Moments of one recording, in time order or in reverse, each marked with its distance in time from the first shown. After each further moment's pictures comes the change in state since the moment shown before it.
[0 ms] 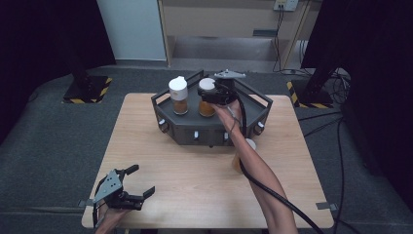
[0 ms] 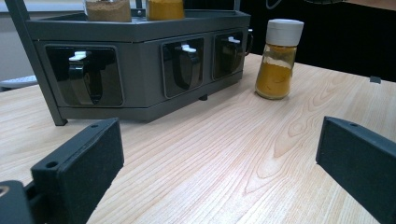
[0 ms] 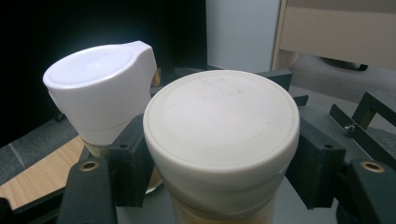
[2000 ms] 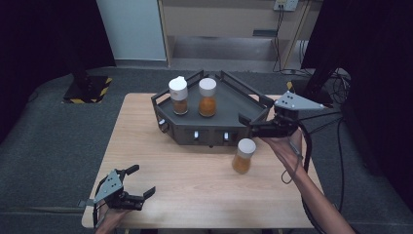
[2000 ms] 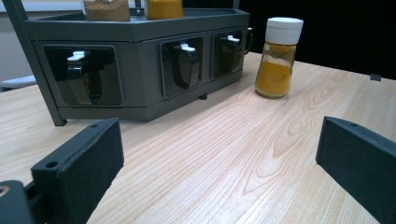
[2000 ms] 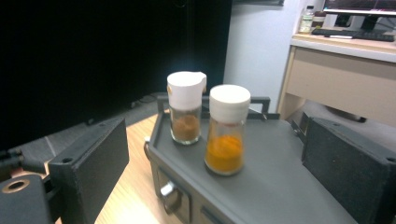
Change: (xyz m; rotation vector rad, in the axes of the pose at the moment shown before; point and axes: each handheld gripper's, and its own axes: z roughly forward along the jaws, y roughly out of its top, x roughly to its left) left arm -0.001 0.002 0.001 0.008 0.001 0.007; right arm -0.008 -0.035 -0.213 -0.158 0.088 -0.131
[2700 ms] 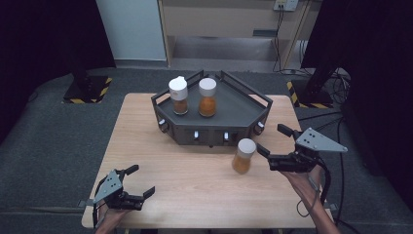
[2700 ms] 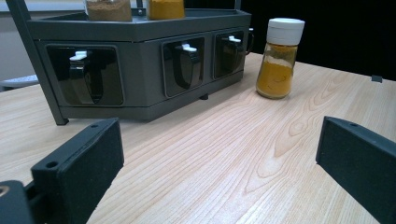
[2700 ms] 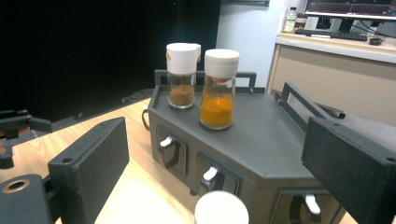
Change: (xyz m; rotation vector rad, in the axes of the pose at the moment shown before) left arm 0.000 0.000 -0.001 -0.002 0.004 -0.005; right arm 0.021 -0.062 -0.064 -0.022 -0.049 -0.017
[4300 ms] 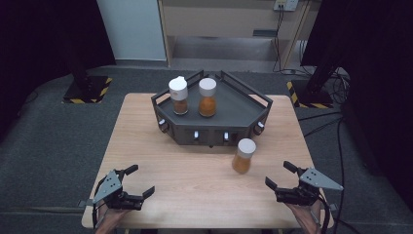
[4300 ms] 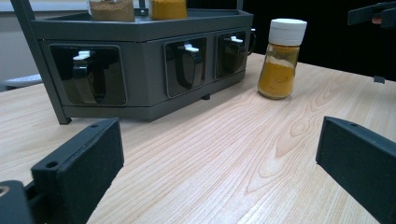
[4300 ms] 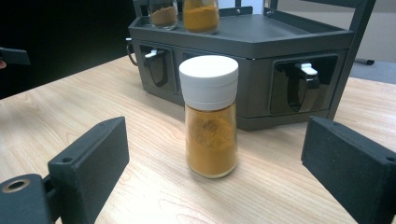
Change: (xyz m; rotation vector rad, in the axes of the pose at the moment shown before) left arm -0.001 0.000 -0.001 -0.002 0.008 0.000; right arm 0.000 -0.116 -0.030 0.079 -0.039 0.125
